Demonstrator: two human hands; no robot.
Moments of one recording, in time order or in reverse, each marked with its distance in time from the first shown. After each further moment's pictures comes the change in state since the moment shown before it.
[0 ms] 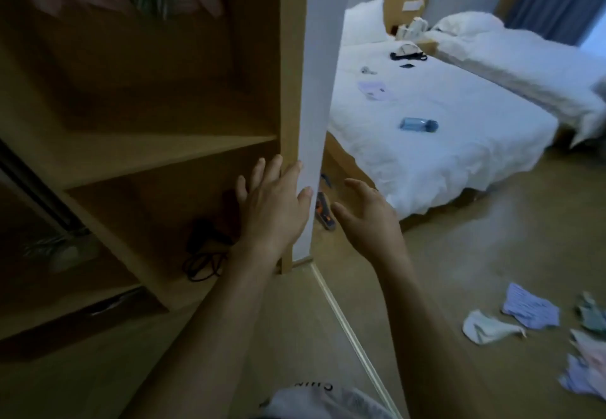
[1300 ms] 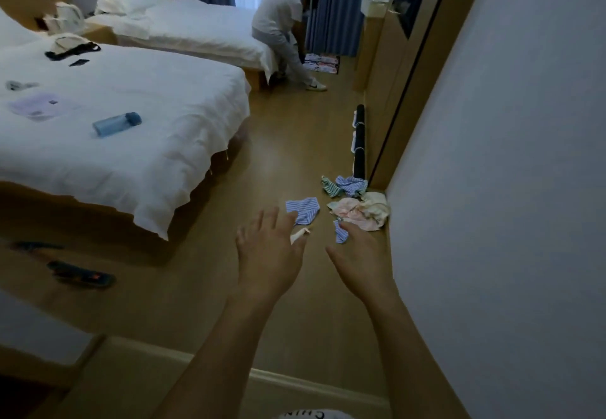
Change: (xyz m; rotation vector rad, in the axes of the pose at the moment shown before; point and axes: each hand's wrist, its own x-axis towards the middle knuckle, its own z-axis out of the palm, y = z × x) left_hand -0.197 0.379 0.232 -0.027 -0.490 0.812; right_hand -0.248 0.324 -0.258 -0.053 0.521 0.760
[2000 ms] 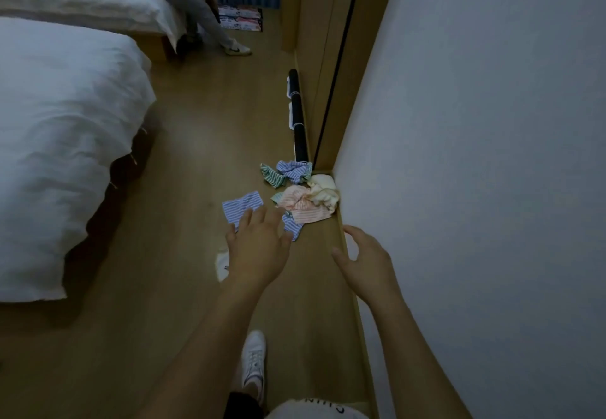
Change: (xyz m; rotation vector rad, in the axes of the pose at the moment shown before) left_hand 0.242 0.095 0.114 -0.049 -0.253 0.154; right_hand 0.196 0.123 -0.049 -0.025 0.074 0.312
